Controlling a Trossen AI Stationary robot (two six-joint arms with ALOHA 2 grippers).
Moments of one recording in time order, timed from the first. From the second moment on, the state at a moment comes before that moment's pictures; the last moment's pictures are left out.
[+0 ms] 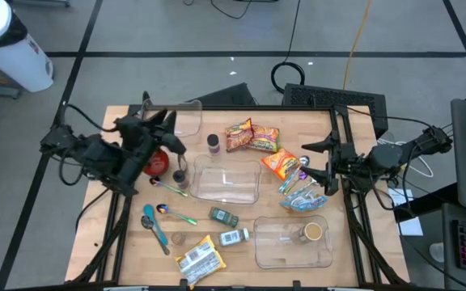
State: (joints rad) left arm -0.47 1.27 1.35 0.59 -1.57 0.32; right arm 0.42 0.60 0.67 0.03 0.57 0.06
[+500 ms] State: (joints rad) left arm -0.43 1.26 1.23 0.59 -1.56 0.27; right arm 0.42 0.60 0.67 0.03 0.57 0.09
